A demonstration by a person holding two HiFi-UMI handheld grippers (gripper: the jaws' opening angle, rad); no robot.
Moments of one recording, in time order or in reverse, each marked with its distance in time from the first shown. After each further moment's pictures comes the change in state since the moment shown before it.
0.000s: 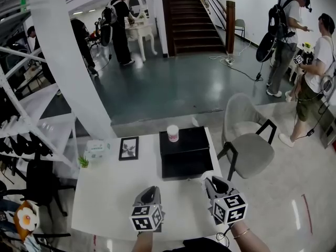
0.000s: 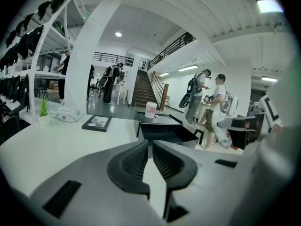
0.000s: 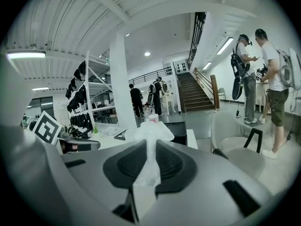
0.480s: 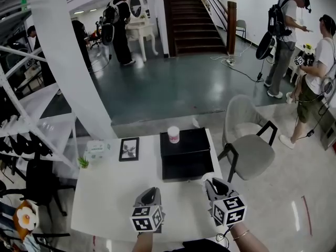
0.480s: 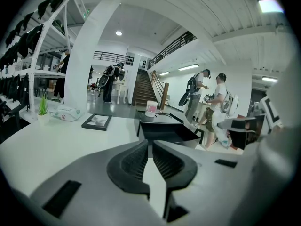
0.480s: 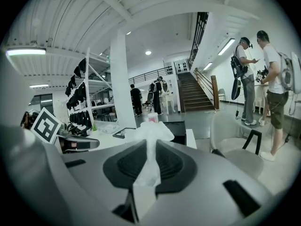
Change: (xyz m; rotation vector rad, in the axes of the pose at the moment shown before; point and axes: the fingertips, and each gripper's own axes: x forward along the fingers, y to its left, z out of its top) left arm 0.005 0.004 -0.002 -0.003 0.011 0.001; right arm 0.006 -0.001 -0.004 -0.021 0.011 -0.011
